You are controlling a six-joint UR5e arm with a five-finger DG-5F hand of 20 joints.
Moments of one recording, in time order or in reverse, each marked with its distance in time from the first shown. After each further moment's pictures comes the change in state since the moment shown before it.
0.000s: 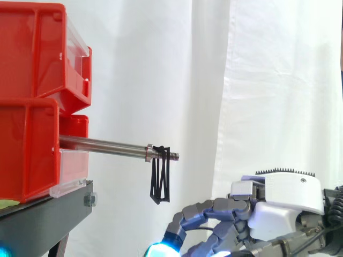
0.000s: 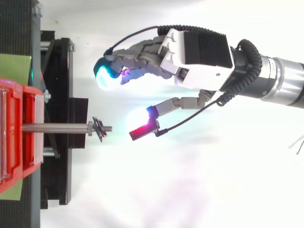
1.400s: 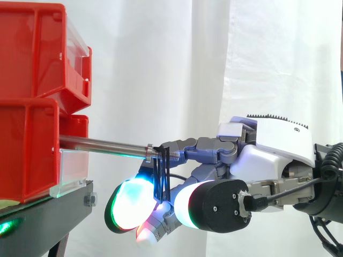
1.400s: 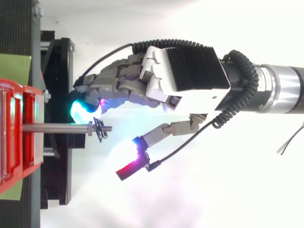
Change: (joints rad) arm 0.011 -0.004 0.079 0.062 -0.129 -0.007
